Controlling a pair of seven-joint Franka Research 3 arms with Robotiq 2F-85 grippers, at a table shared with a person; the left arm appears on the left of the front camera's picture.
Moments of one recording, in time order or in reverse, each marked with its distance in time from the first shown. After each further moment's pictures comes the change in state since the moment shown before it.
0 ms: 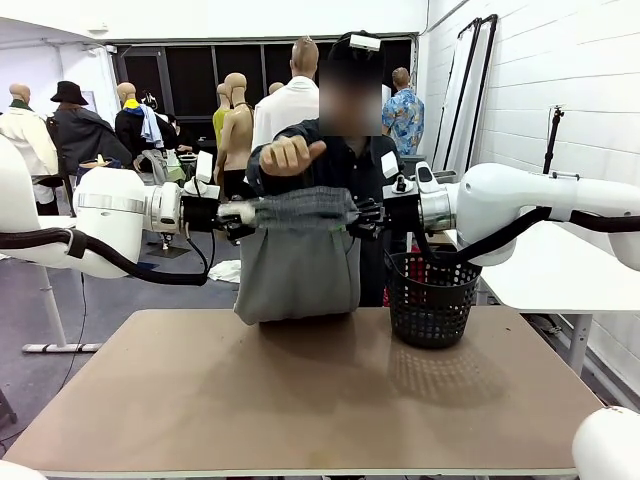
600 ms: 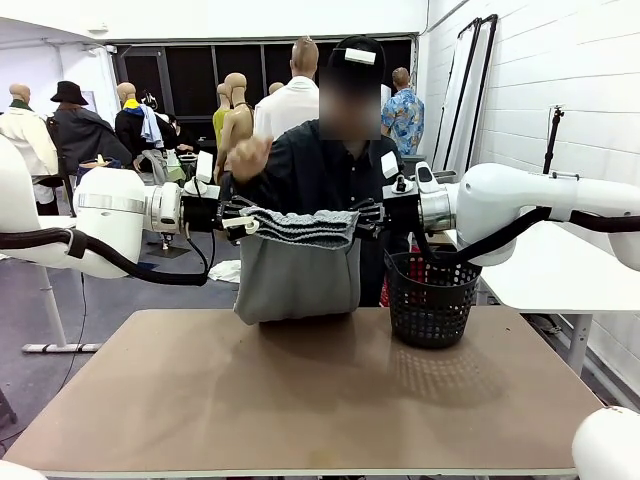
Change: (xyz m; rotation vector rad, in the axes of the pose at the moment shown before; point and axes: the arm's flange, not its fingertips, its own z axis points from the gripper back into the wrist) left arm 0.000 0.000 0.000 -0.001 0.000 0.000; right arm 0.000 0.000 0.000 0.000 0.000 0.000
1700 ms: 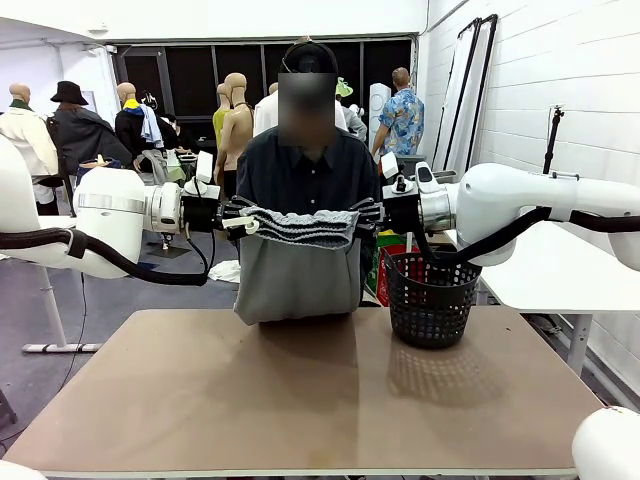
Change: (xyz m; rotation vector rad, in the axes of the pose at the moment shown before) left arm 0.000 0.000 0.000 0.000 0.000 0.000; right arm 0.000 0.000 0.000 0.000 0.000 0.000
